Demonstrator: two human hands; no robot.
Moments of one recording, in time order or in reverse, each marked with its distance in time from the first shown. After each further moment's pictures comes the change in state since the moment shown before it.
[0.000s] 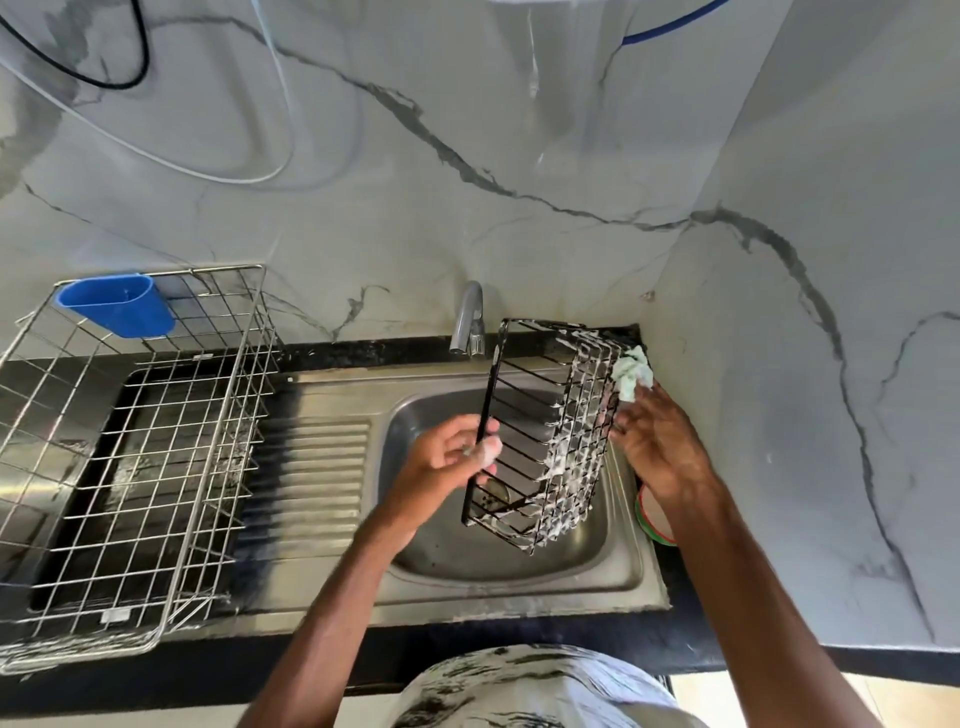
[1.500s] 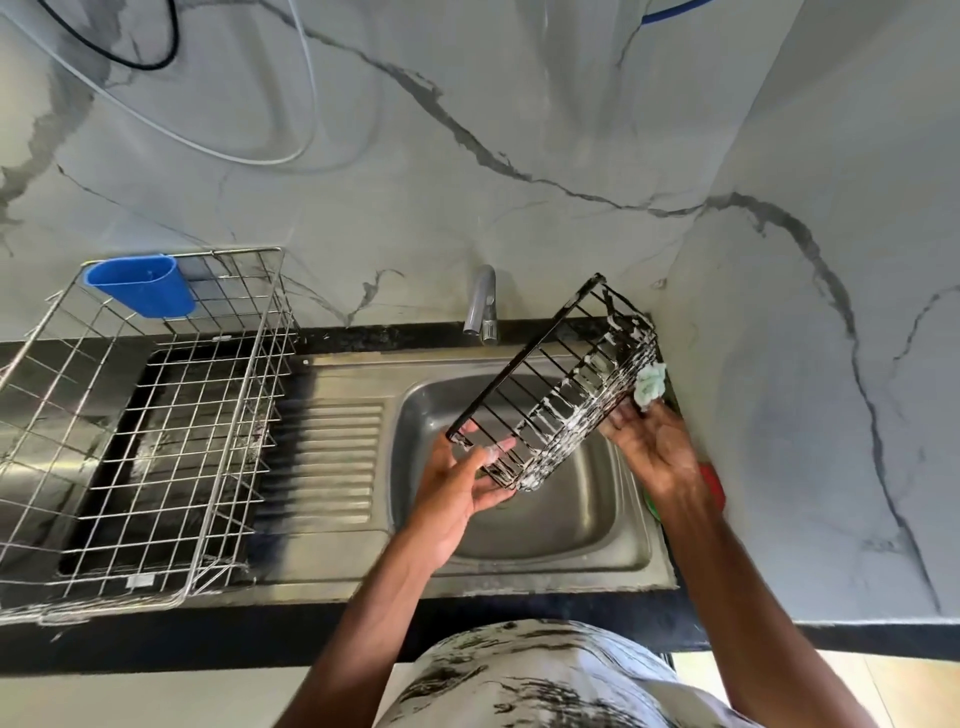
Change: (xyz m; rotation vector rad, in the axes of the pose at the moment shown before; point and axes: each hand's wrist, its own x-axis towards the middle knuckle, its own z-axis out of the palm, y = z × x) left_hand -0.032 -0.021 0.027 -0.413 0.193 -0.235; right_hand 0.022 0.039 -0.045 0.376 -0.019 0.144
